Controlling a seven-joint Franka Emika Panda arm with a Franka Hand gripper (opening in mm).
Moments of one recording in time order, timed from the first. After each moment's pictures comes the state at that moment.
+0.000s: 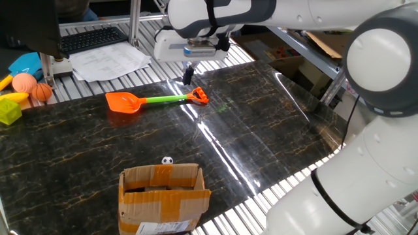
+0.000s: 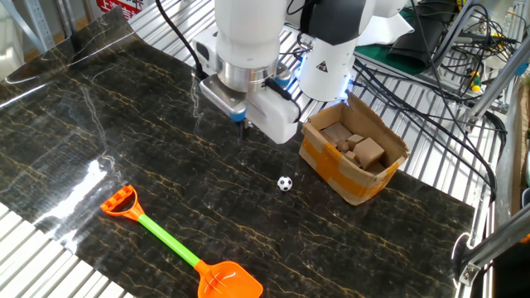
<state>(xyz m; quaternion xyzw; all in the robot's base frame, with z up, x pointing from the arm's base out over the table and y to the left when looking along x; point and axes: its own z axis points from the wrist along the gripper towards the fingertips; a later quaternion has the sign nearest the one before) 0.501 -0.001 0.298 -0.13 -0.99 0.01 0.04</state>
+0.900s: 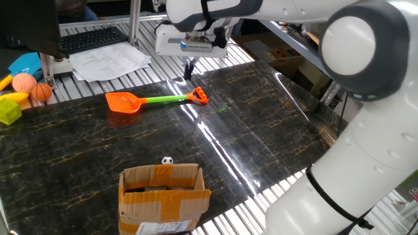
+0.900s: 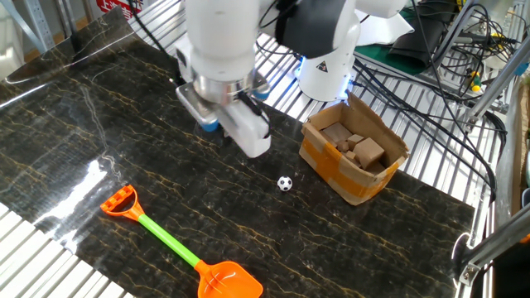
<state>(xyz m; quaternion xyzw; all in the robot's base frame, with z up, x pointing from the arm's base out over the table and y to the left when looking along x) 0.535 -0.026 0.285 -0.18 -0.98 0.02 0.04</state>
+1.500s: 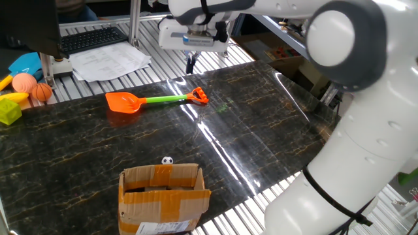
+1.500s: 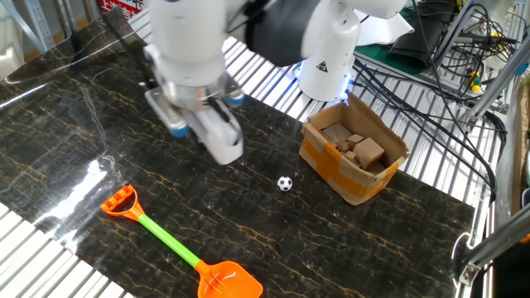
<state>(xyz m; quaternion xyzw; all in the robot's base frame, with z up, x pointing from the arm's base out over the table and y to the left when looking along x) 0.573 -0.057 0.287 -0.19 -0.98 0.02 0.04</state>
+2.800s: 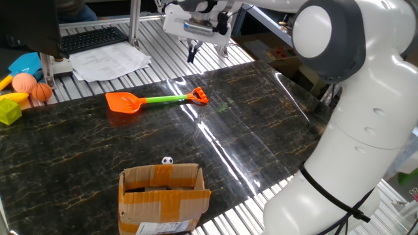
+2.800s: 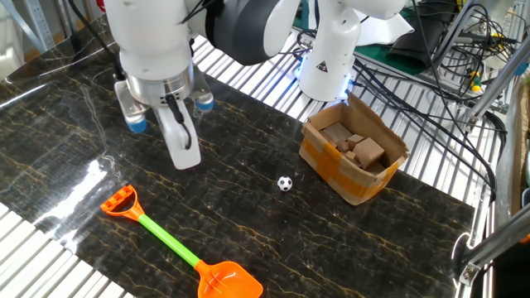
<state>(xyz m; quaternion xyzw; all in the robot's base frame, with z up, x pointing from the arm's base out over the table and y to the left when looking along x) 0.595 -0.076 0.293 -0.30 -0.95 -0.01 0.02</state>
